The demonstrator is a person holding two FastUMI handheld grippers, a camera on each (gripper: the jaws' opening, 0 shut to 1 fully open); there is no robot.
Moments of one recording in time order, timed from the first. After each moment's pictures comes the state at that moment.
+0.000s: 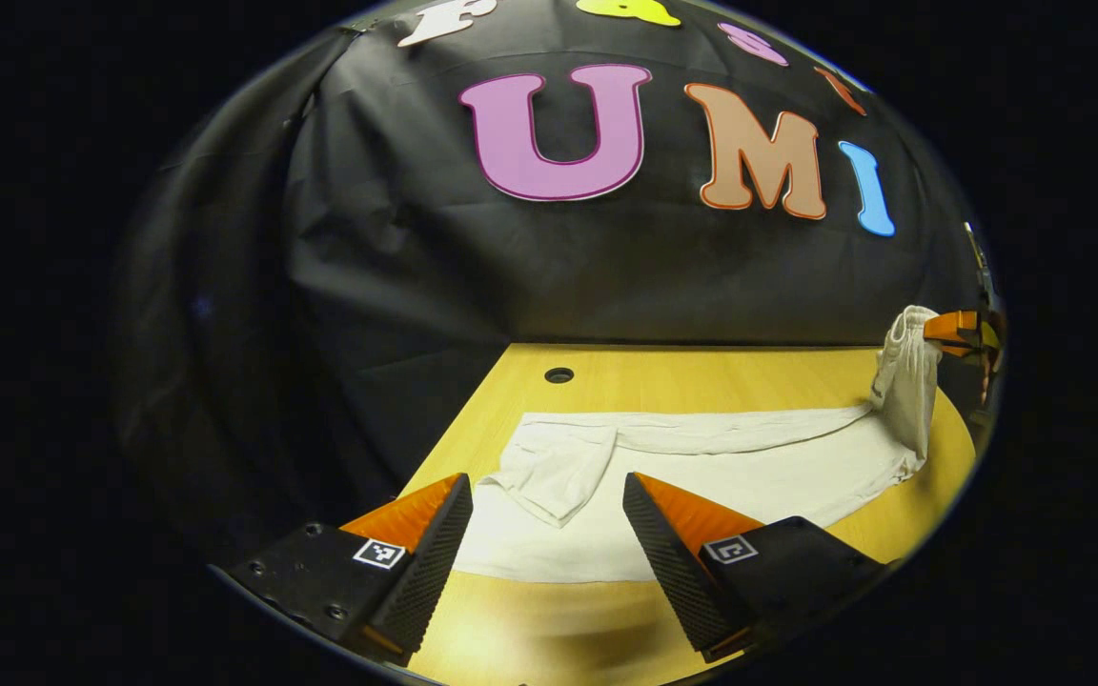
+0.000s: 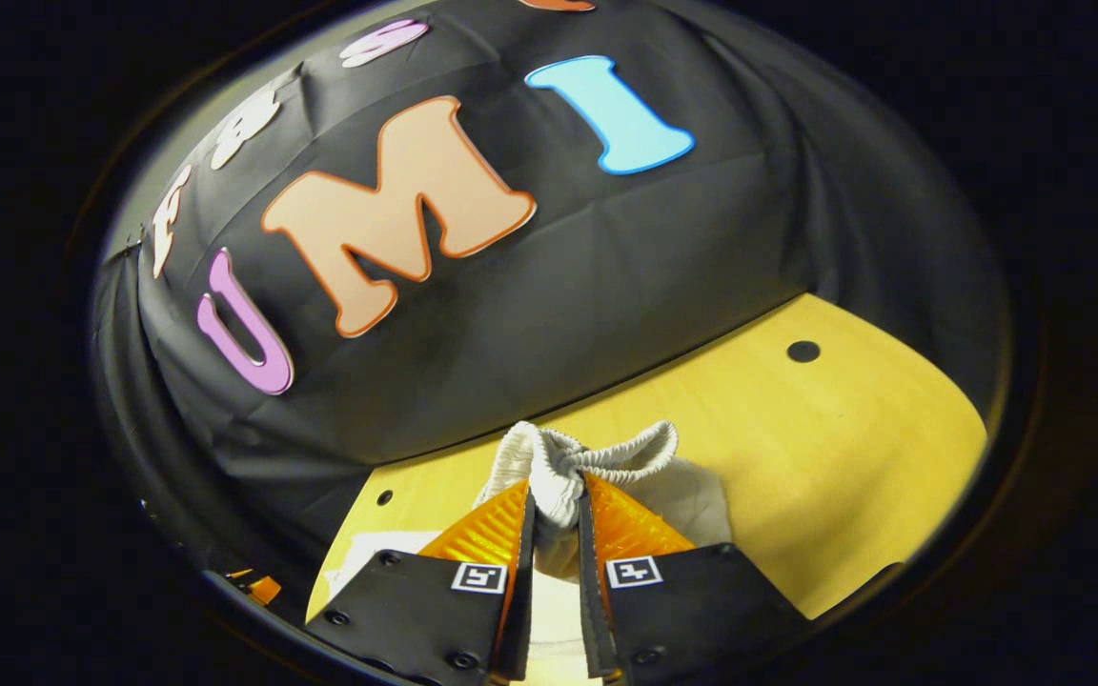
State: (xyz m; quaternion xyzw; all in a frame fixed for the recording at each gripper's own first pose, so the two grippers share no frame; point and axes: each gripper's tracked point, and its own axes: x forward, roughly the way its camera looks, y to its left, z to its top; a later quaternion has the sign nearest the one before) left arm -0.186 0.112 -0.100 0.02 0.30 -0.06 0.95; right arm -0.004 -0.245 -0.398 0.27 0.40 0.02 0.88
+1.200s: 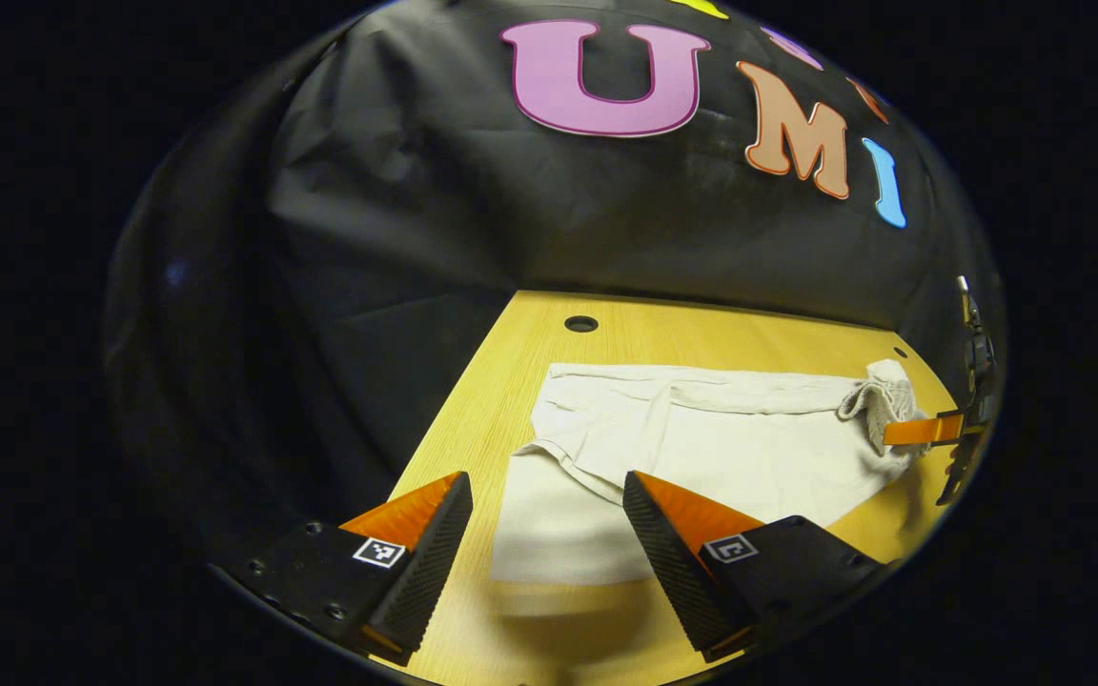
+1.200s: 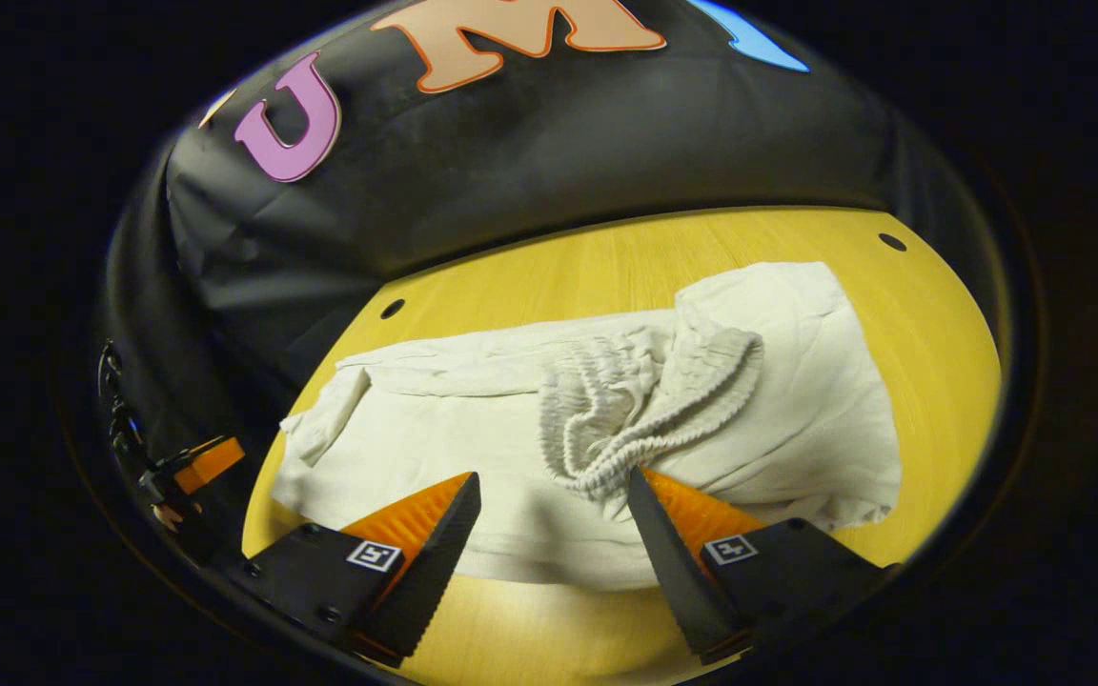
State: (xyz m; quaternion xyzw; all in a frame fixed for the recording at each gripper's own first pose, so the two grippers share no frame) left arm -0.153 0.169 -0.194 -0.01 0.36 -0.10 0.93; right arm 0.001 -0.241 -0.368 0.17 0.55 0.12 0.81
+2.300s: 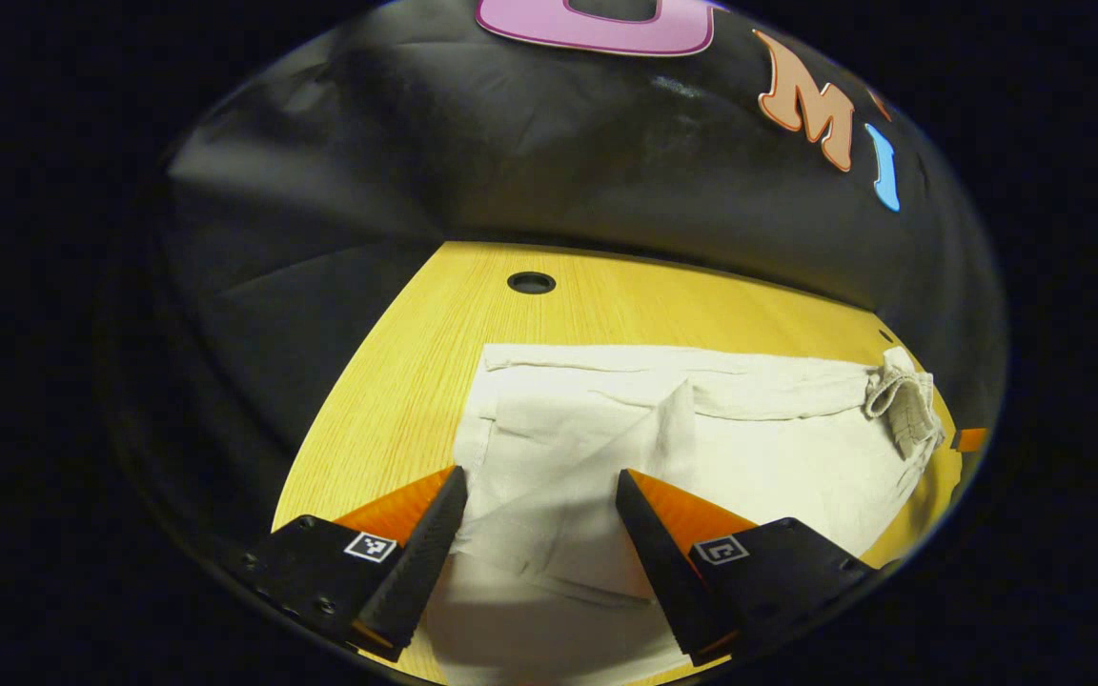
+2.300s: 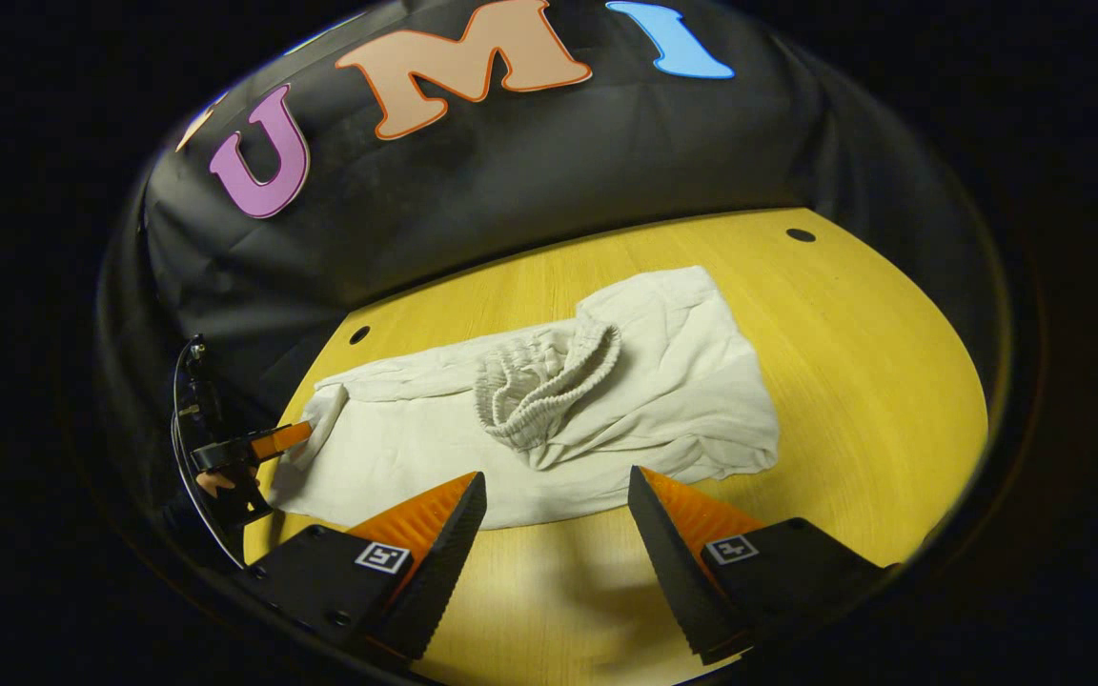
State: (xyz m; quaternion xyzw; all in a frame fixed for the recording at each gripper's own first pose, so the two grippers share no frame) left arm -0.078 0.124 -0.288 -0.02 0.42 -0.18 0.89; right arm -0.036 -0.312 -0.326 0.15 0.53 0.03 0.83
